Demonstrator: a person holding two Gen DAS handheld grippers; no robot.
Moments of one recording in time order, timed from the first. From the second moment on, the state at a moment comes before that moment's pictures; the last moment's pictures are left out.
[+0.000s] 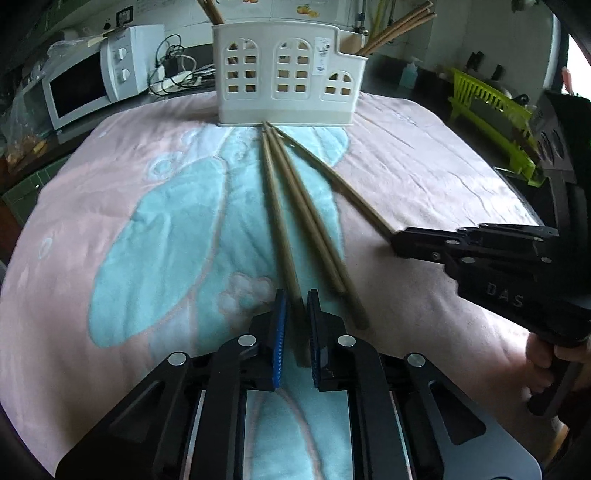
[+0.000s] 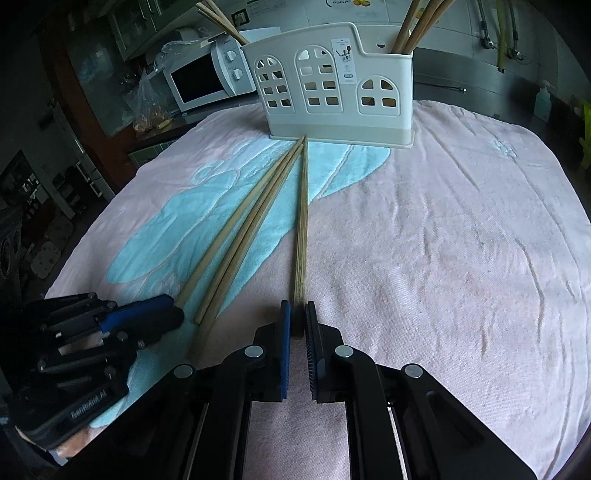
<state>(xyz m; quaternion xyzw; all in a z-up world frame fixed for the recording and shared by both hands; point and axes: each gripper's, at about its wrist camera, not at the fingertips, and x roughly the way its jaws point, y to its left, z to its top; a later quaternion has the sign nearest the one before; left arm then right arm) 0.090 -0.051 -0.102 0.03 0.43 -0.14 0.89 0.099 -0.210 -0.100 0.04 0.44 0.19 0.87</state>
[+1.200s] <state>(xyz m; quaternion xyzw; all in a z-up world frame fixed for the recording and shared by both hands) 0.117 -0.019 -0.099 -0.02 0.43 -0.13 0.89 0.099 -0.198 -0.091 0.01 0.43 0.17 0.89</state>
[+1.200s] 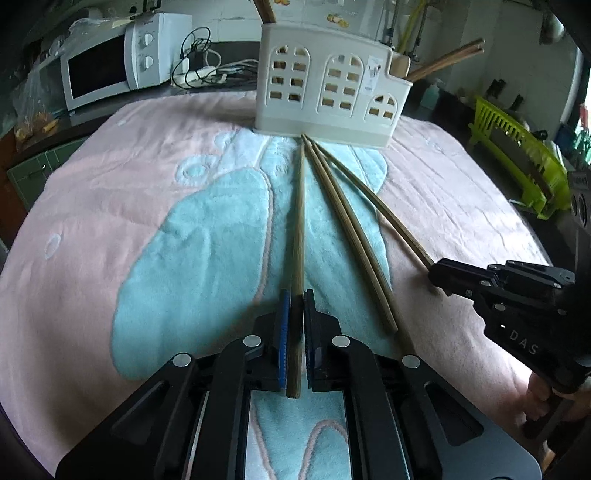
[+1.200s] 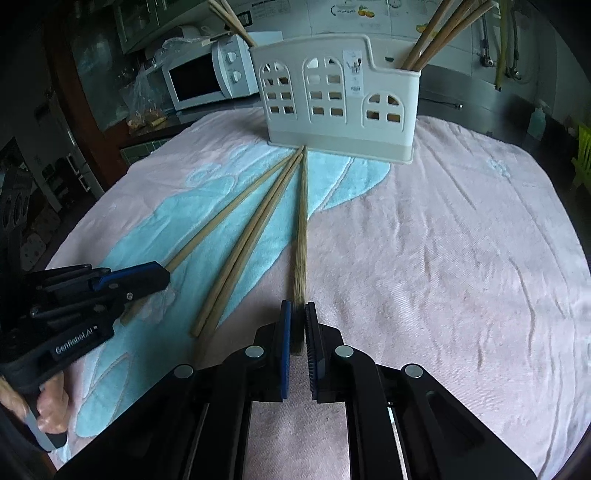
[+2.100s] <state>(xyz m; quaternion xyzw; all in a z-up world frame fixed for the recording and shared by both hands) 0.153 0.012 -0.019 -0.05 0.35 -0.15 0.93 0.137 -0.185 0.034 -0.02 0.28 0.16 0.95</state>
